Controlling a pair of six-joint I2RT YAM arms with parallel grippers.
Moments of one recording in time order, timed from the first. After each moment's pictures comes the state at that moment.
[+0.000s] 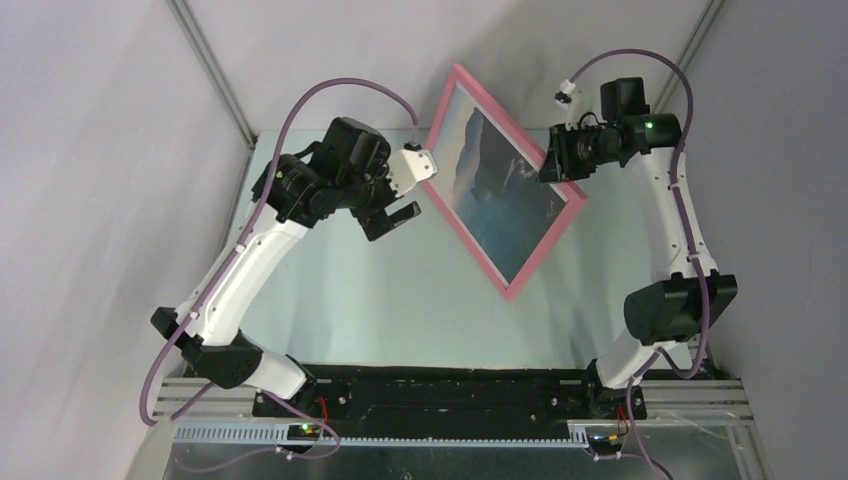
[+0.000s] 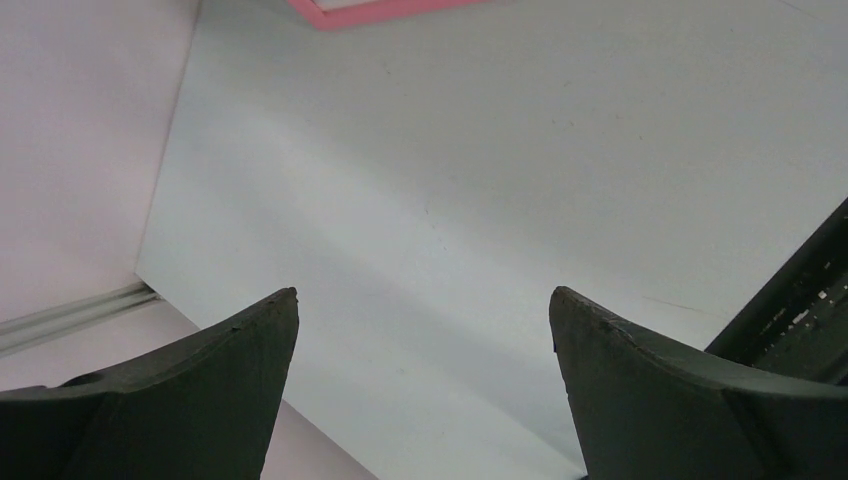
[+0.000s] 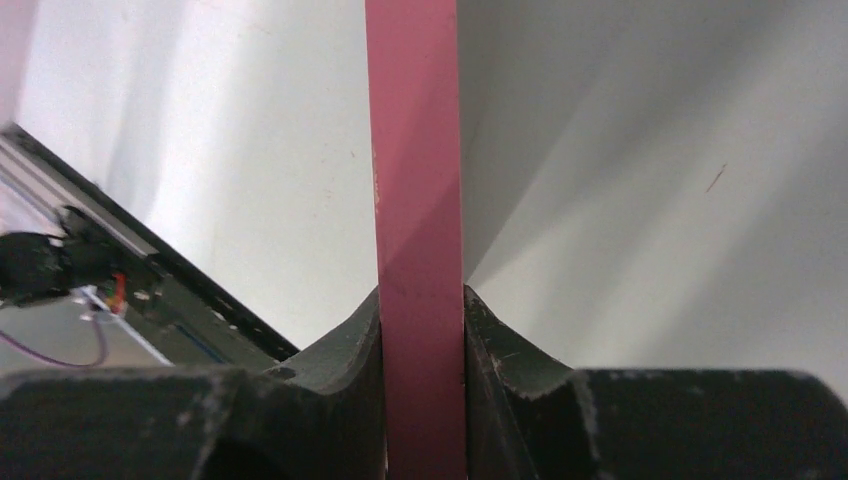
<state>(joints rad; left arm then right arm) -0.67 1.46 1.91 -1.23 -0.04 0.55 0.13 1.65 1.94 -1.18 -0.50 -0.13</state>
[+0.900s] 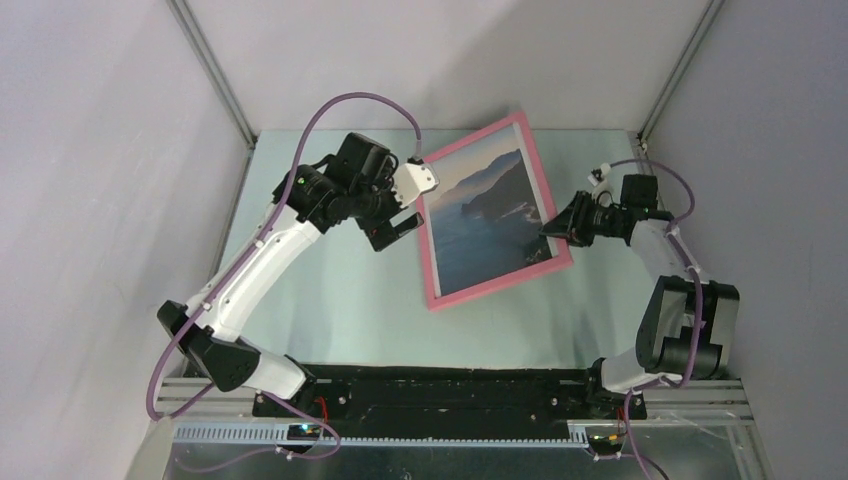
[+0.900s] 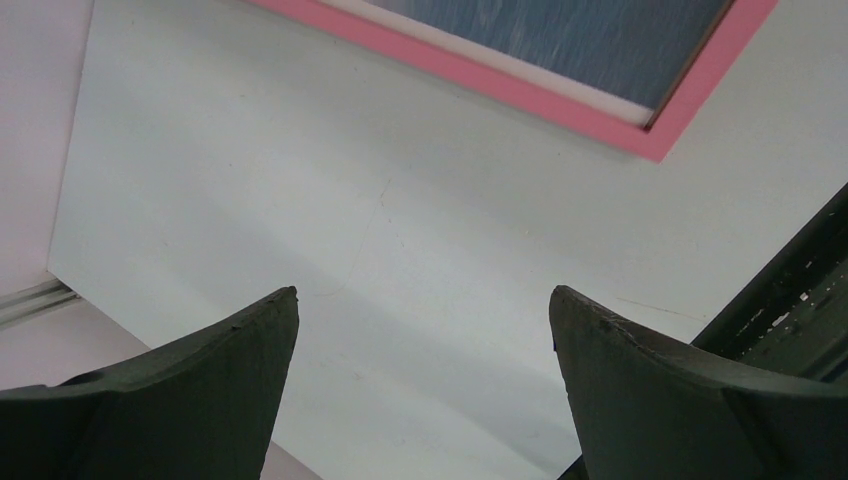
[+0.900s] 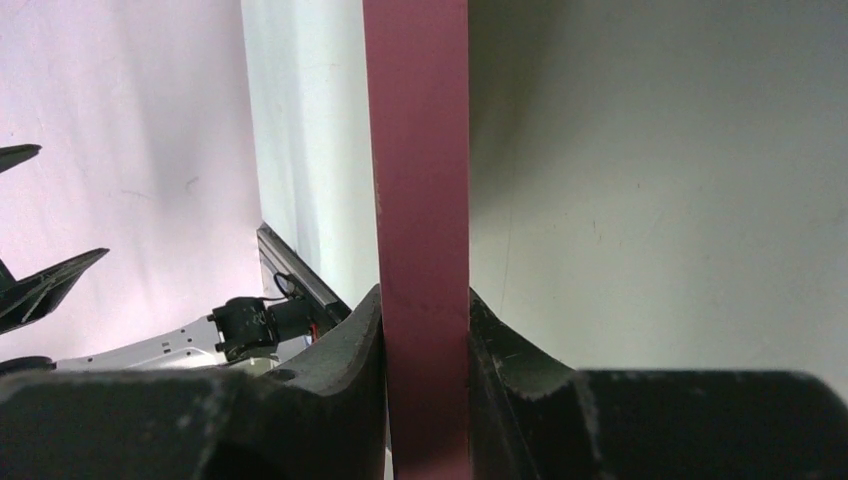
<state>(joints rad) -0.64 1.44 1.68 -1.12 0.01 0.51 -0.16 1.49 1.05 -0.52 -0.91 0.30</state>
